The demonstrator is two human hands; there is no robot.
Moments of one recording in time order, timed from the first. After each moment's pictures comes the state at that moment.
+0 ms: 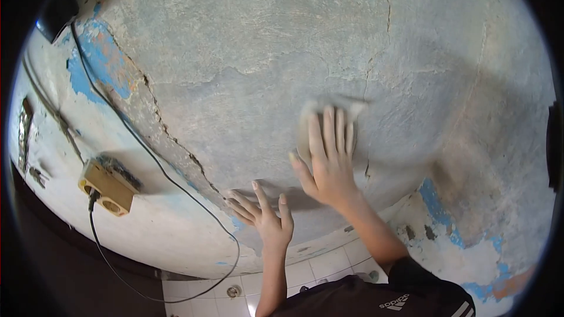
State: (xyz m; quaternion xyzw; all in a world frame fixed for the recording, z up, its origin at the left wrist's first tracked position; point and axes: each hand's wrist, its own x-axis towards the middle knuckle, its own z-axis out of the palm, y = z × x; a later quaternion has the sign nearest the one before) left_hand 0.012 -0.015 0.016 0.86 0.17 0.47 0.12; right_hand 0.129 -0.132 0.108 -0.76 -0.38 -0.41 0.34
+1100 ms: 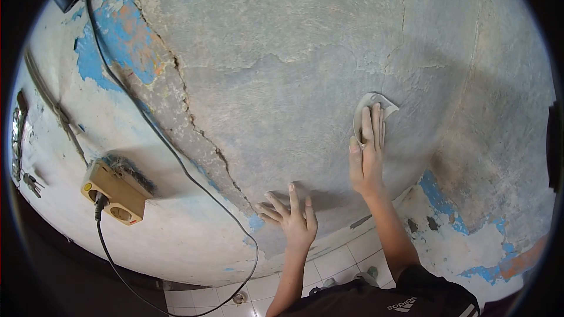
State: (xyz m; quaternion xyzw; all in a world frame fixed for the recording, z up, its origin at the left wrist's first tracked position) left_hand 0.016 -0.007 -0.035 0.86 0.13 0.45 0.21; right_hand 0.135 -0.153 0.096 -0.73 -0.33 -0.43 0.42
